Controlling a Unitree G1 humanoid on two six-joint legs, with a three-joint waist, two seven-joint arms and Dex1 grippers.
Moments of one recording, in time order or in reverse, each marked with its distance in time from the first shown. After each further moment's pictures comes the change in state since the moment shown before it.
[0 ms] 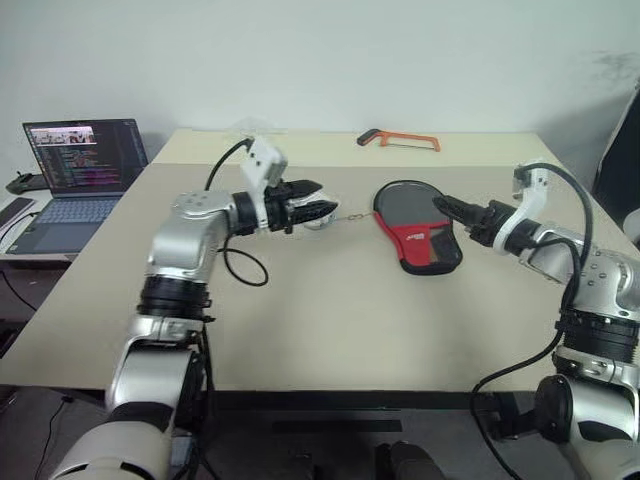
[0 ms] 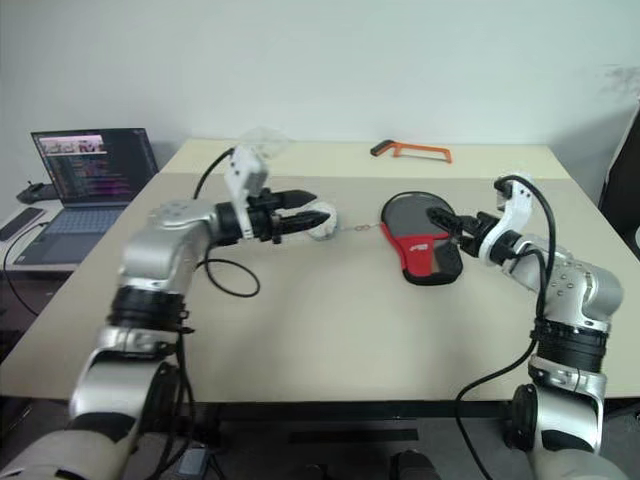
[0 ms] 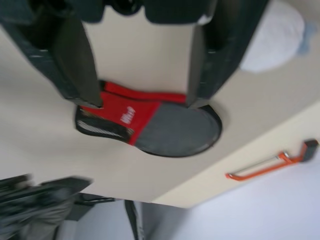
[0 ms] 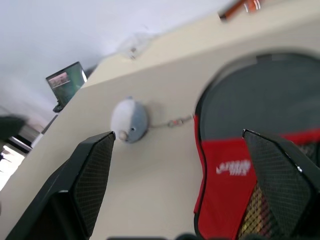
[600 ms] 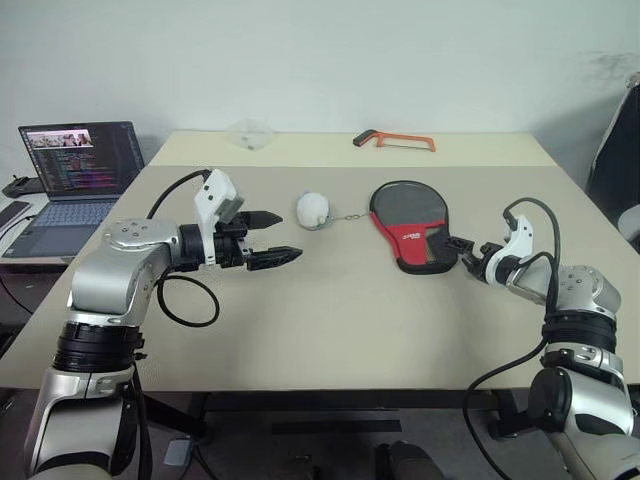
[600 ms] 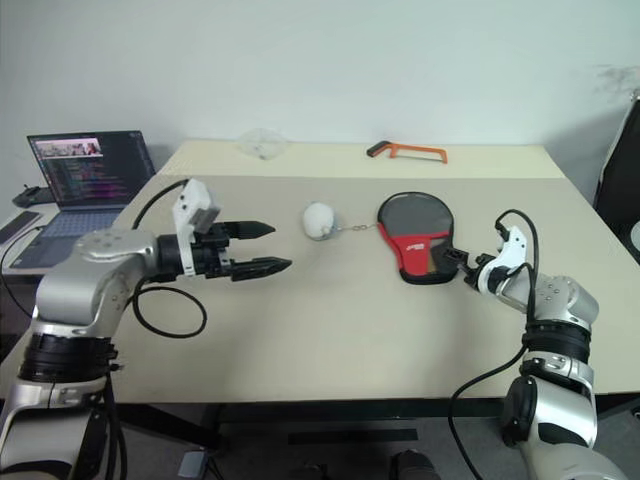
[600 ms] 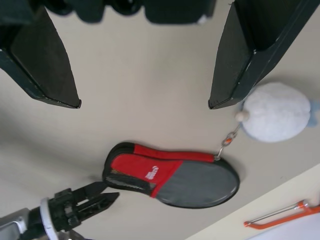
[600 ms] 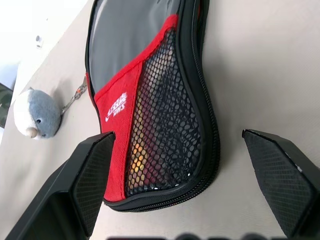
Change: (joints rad) left arm 0.226 0.199 0.031 -0.294 -0.086 0.109 -0.026; right arm -0.016 0.011 -0.096 0.342 -0.048 -0.042 -0.117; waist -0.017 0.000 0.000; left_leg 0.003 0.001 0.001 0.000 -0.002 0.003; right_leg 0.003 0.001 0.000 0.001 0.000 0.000
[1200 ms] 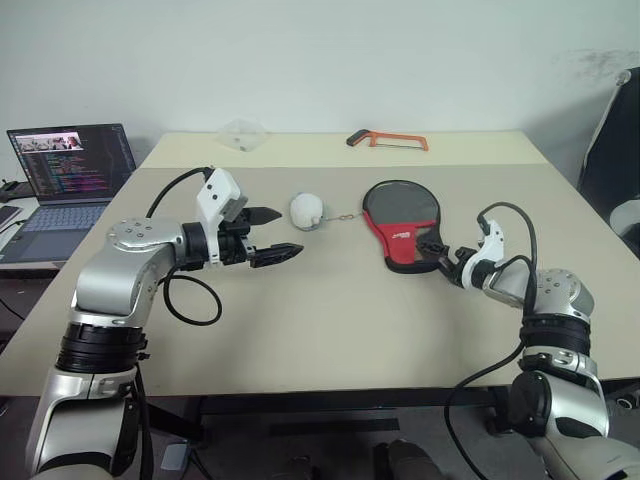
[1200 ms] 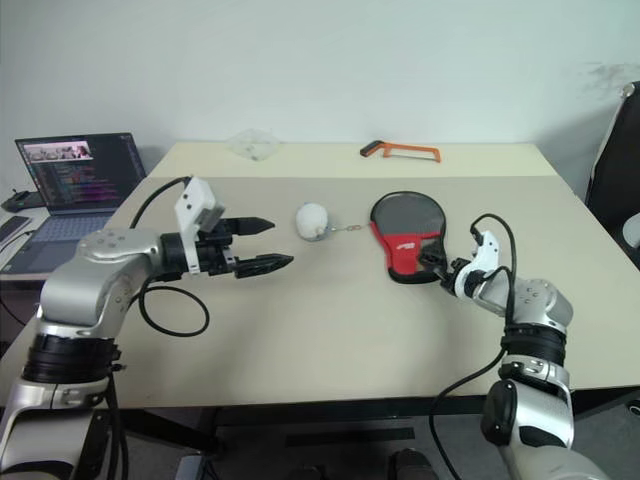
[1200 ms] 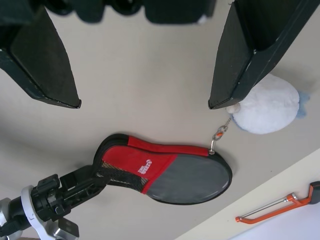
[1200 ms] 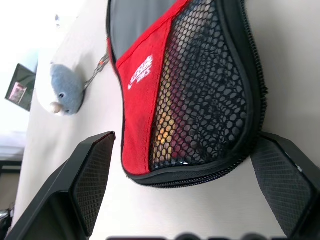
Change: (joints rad) left arm 0.000 -0.007 -0.012 0.000 0.019 -0.017 0.064; right arm 0.009 0.128 -0.008 -0.069 0.042 0.079 -0.045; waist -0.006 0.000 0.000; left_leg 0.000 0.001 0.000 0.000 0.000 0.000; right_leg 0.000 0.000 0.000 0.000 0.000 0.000
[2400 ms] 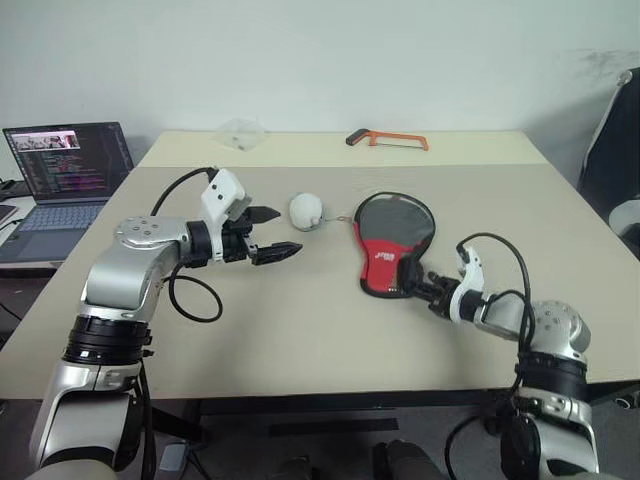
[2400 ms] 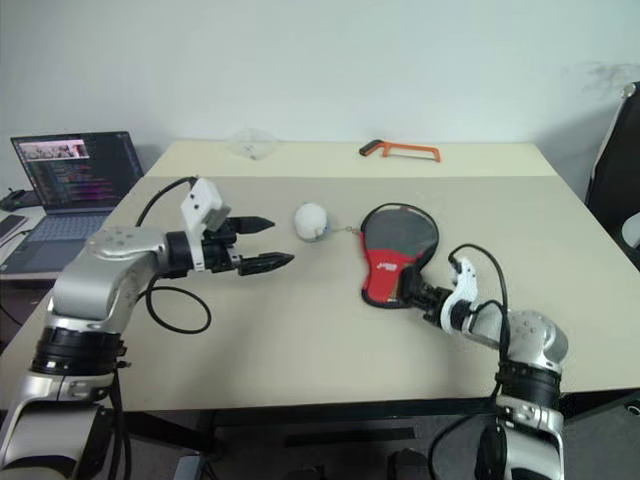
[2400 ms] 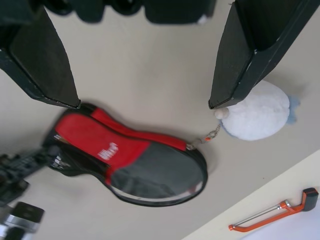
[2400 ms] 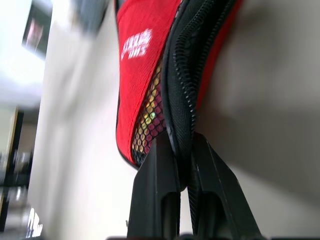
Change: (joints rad) left arm -0.036 -0.006 -0.040 0.092 0.046 -0.067 -0.001; right arm 0.275 0.083 0.109 -0.426 0.168 0.295 0.011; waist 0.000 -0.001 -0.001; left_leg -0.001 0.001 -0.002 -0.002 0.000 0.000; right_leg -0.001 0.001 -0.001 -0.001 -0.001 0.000
